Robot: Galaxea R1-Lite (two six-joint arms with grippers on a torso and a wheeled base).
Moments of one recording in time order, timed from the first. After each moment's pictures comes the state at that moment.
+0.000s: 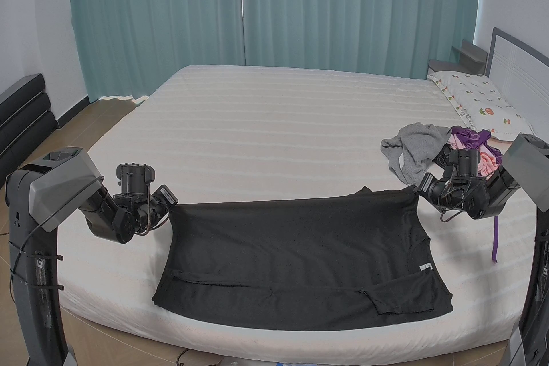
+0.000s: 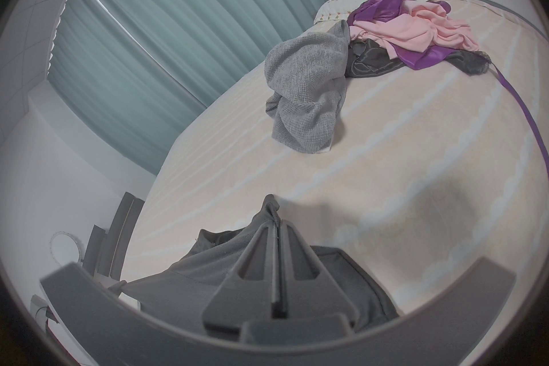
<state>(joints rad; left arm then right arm) -0.07 2.39 -1.08 -0.74 0.04 -0.79 -0.04 2.34 -1.12 -0.64 0.19 0.60</state>
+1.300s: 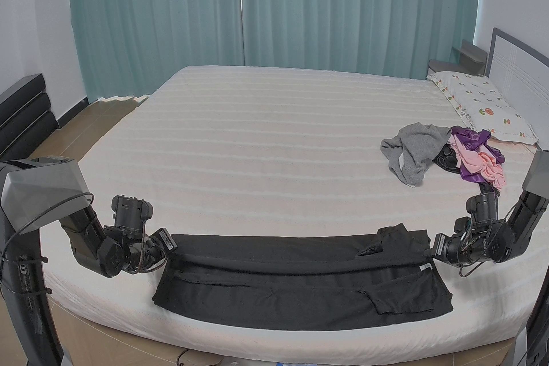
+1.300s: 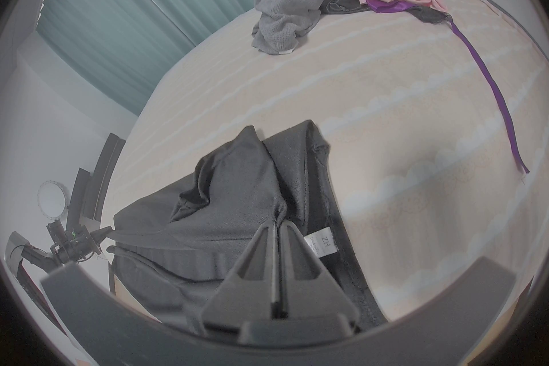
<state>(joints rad) -0.14 2.24 -0.68 -0.74 0.02 -0.74 -0.05 2.14 -0.55 -0.70 0.26 0.38</state>
